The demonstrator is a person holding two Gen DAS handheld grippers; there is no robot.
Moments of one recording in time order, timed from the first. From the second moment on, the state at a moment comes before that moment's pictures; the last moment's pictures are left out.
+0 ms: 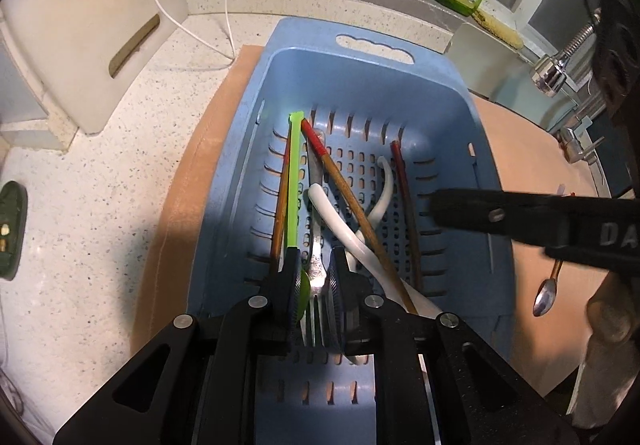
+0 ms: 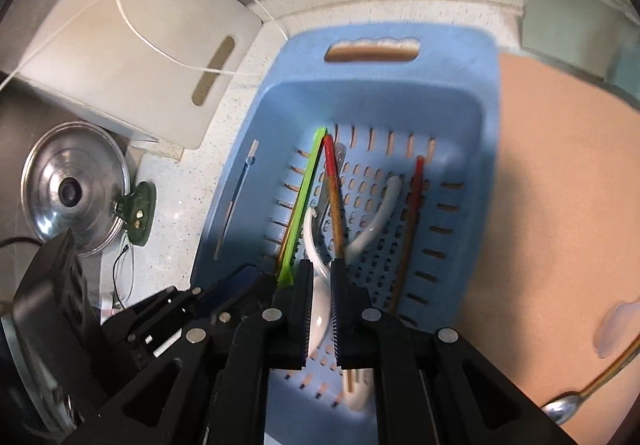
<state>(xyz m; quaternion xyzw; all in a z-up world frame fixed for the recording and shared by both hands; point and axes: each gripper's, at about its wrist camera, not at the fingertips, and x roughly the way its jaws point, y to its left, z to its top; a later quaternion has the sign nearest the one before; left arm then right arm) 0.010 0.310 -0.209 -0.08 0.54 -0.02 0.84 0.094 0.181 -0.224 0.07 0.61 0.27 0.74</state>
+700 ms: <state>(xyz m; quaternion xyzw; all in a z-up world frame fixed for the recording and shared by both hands) -0.020 0.173 -0.152 -0.02 0.48 -0.05 0.88 0.083 -0.047 -0.173 0.05 0.55 0.23 0.80</state>
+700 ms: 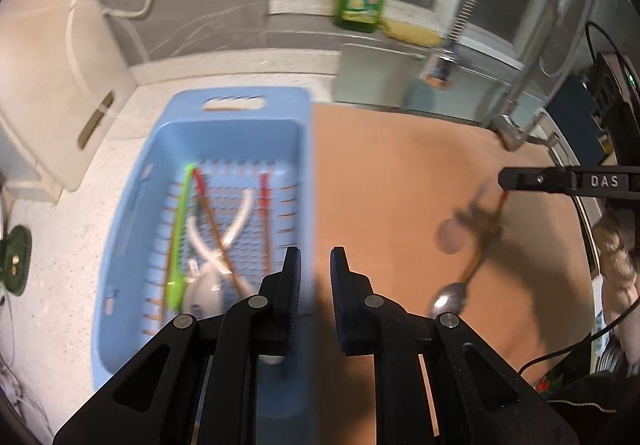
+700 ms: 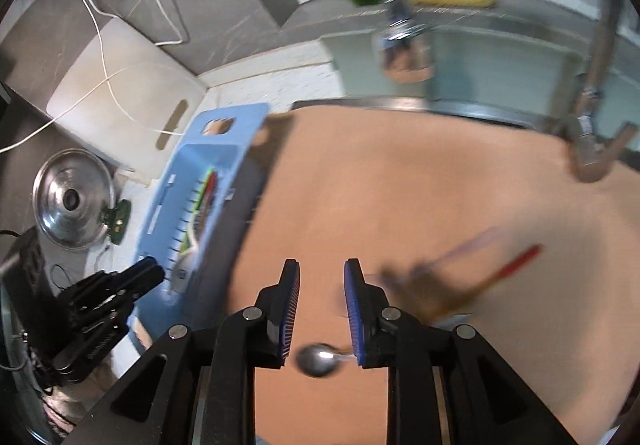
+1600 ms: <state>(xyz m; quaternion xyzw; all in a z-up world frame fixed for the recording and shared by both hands) 0.019 0.042 -0.181 0.05 0.51 -0.14 0.85 0.072 -0.120 -0.170 -0.06 0.49 0.16 0.85</state>
